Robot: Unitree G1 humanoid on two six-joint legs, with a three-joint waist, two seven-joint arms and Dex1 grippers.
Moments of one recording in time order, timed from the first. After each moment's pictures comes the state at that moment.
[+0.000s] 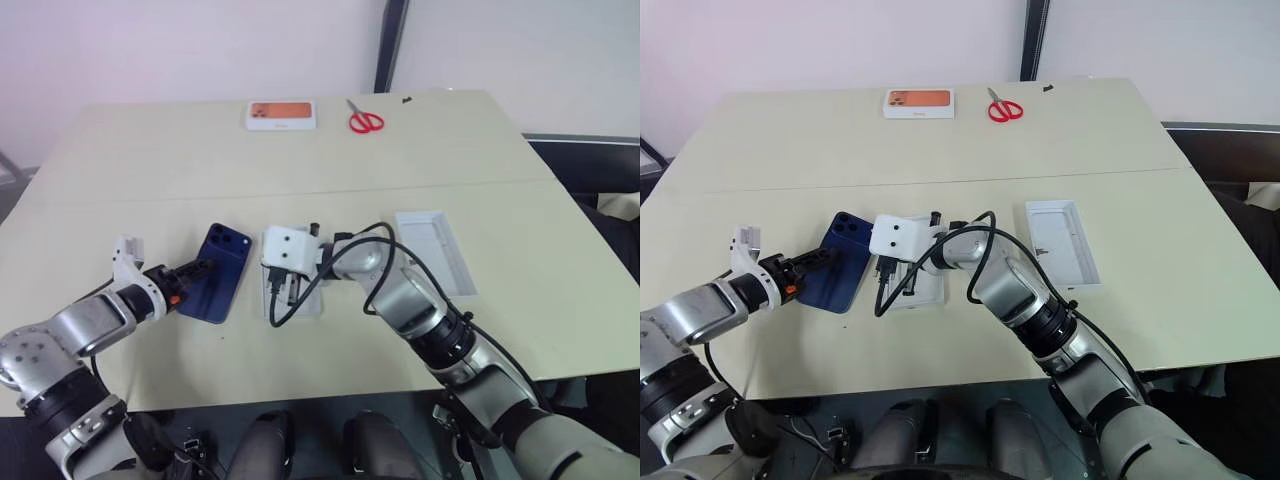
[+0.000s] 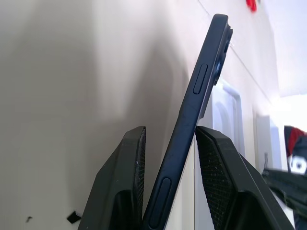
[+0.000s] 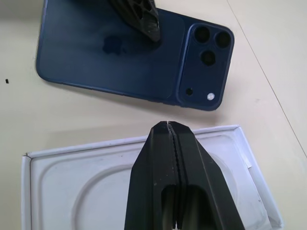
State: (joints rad) left arm -0.41 0.32 0.89 -0.07 -1.20 1.56 0.17; right arm -0.75 -0.18 0.54 -0.06 -0.22 0.59 0.85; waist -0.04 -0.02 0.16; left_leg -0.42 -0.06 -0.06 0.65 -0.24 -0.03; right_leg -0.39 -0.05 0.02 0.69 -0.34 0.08
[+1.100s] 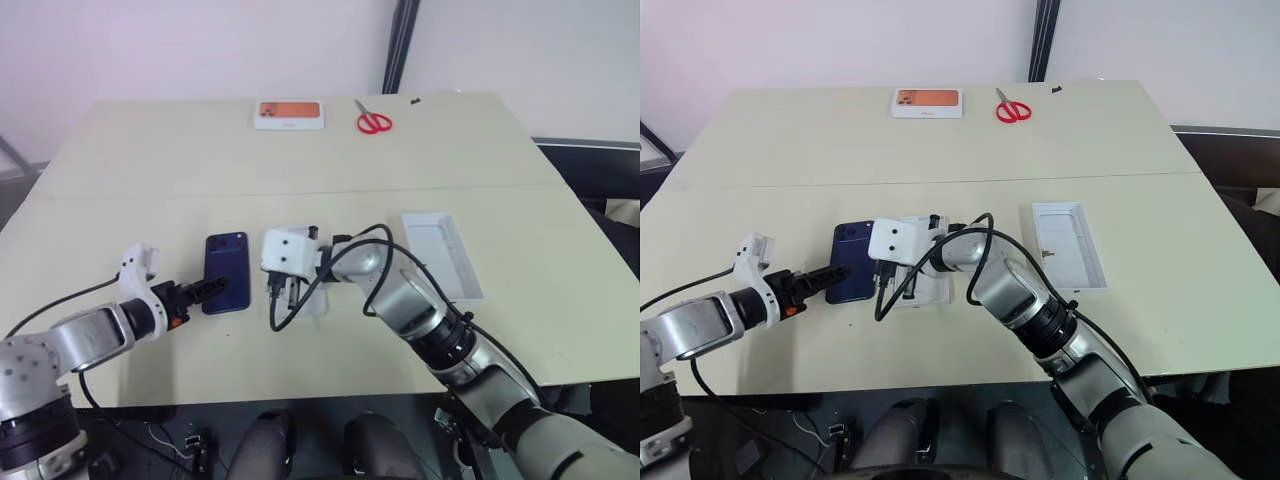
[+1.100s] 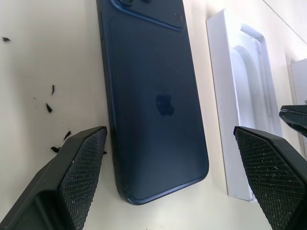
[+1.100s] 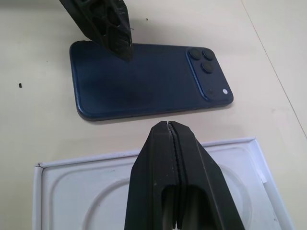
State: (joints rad) left arm -0.18 0.55 0.59 -0.22 -1.42 1.39 0.17; right arm -0.78 -0.19 0.58 -0.05 -0.22 0.58 0.85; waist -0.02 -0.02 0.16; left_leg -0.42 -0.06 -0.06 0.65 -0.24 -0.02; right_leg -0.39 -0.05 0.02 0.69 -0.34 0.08
